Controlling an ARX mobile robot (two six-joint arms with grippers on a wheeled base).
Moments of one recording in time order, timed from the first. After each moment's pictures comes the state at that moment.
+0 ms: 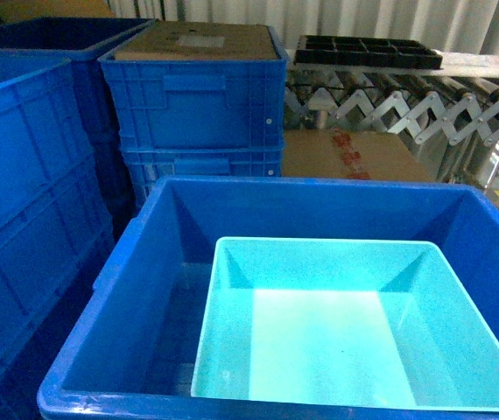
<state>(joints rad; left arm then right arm) -0.18 1.12 0.97 0.27 -0.20 -0.02 -0.06 1.13 0.81 0.37 -0.05 0.01</state>
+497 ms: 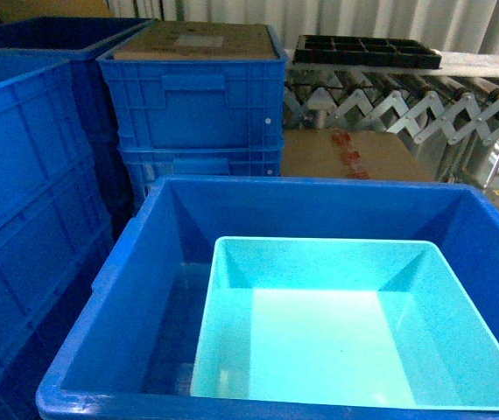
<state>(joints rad) -0.10 0.92 0.47 0.46 -0.12 -0.02 0.00 0.94 0.41 0.53 0.00 0.00</state>
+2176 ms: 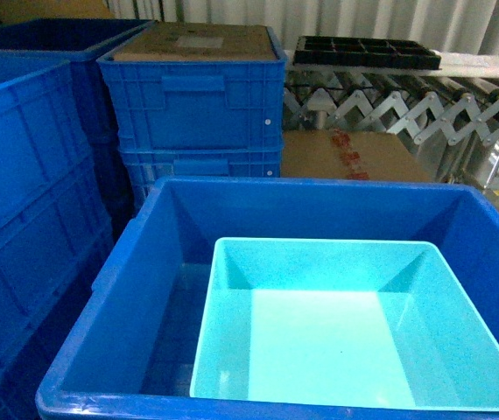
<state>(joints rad) 0.00 0.07 0.02 0.02 0.00 -0.01 0.00 0.09 0.01 0.04 0.00 0.00</state>
